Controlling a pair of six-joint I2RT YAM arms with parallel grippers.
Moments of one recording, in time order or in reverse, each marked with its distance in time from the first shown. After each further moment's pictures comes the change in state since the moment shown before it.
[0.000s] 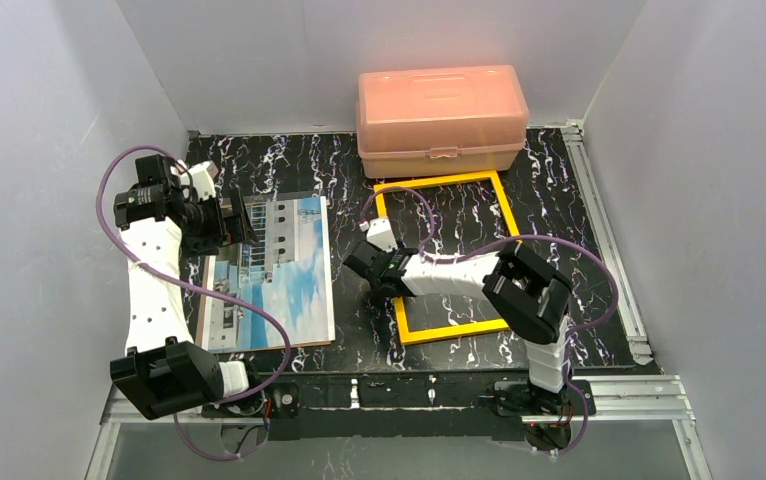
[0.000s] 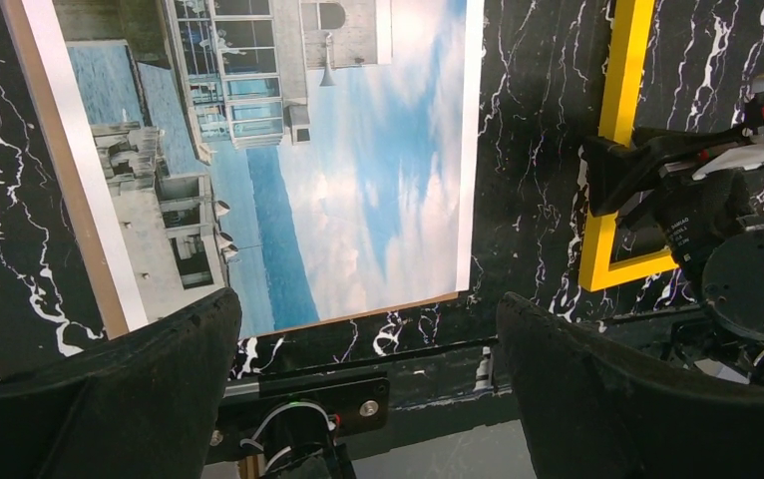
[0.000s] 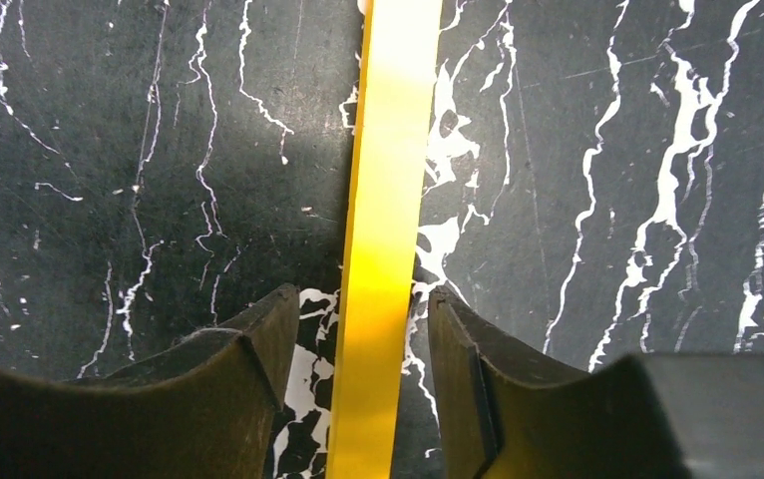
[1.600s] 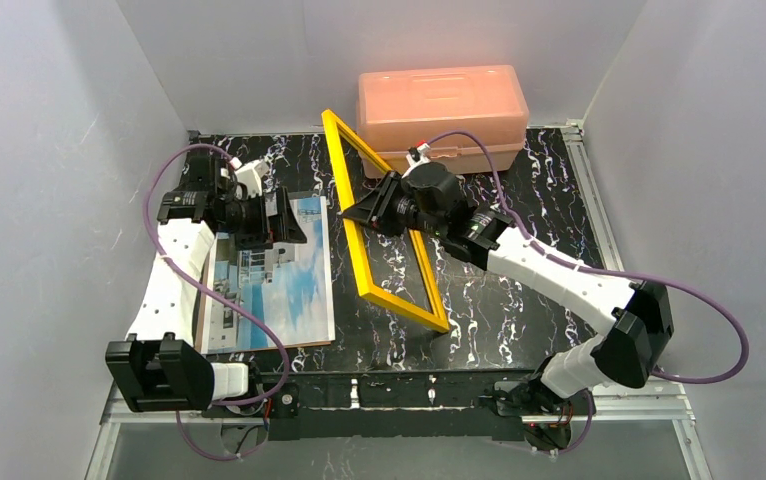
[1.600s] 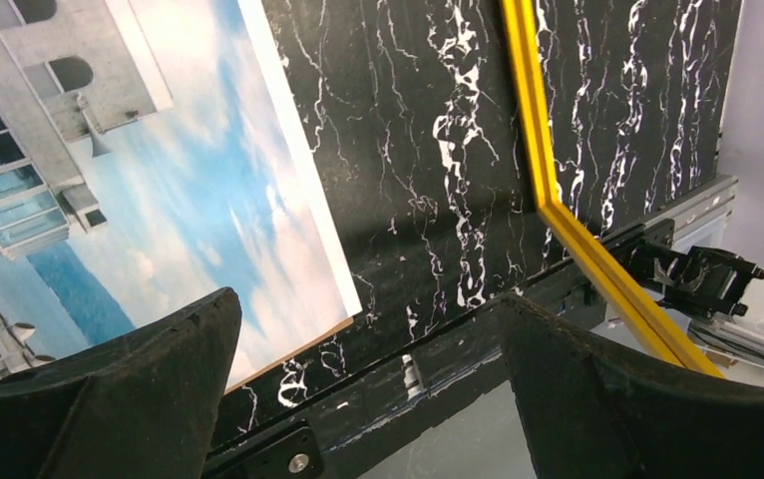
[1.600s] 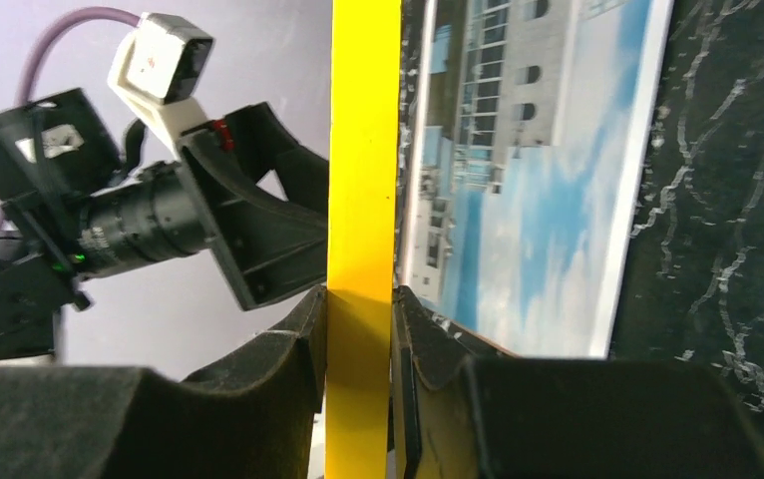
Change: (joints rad) left arm -0.253 0.006 -0.134 0.201 0.188 -0.127; right arm -0.172 -0.481 0.066 0.226 -0.654 0.530
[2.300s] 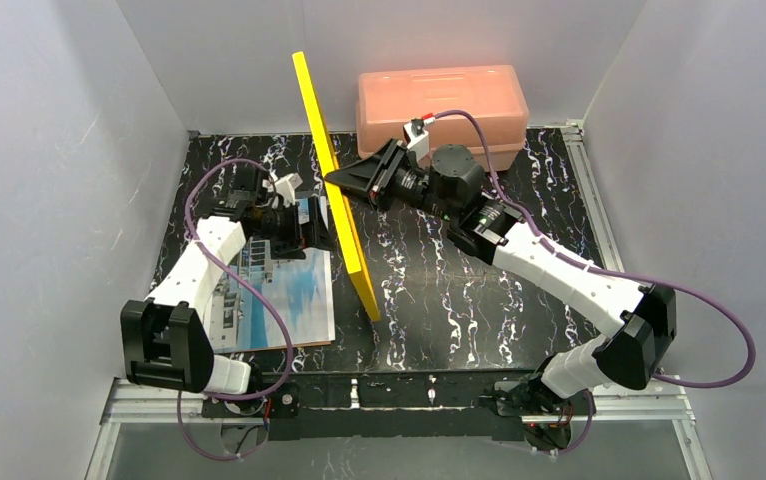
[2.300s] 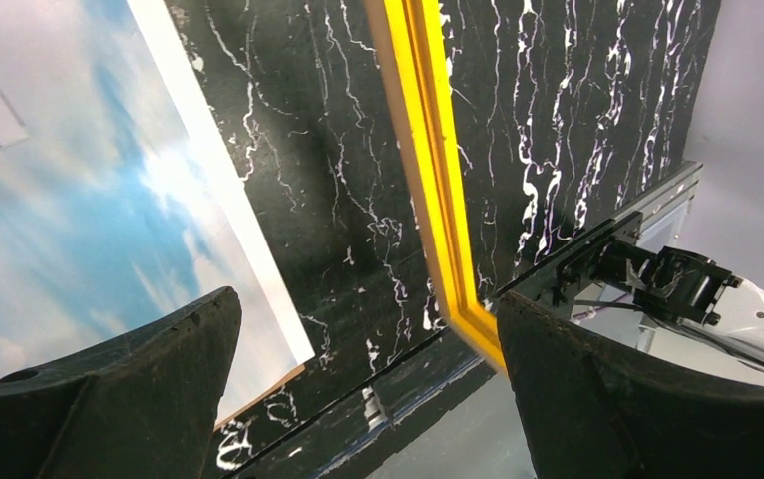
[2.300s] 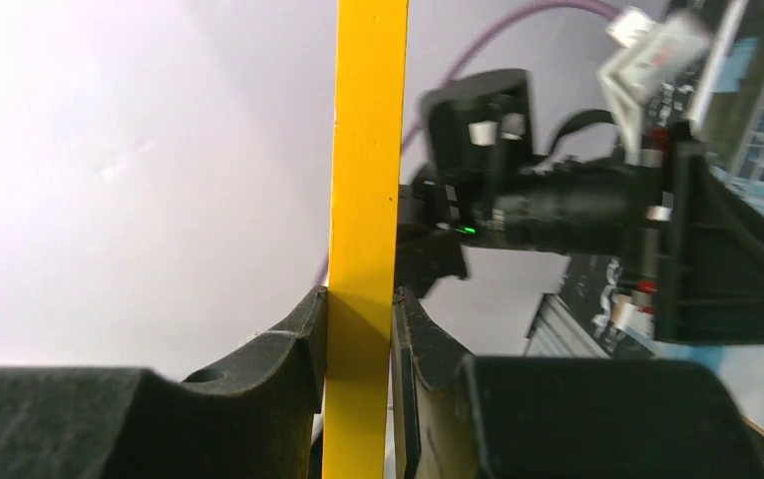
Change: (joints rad) left arm -0.164 0.102 -0.148 0.255 0.014 -0.181; right arm -0.026 -0.016 0.047 0.308 -0.183 0.228
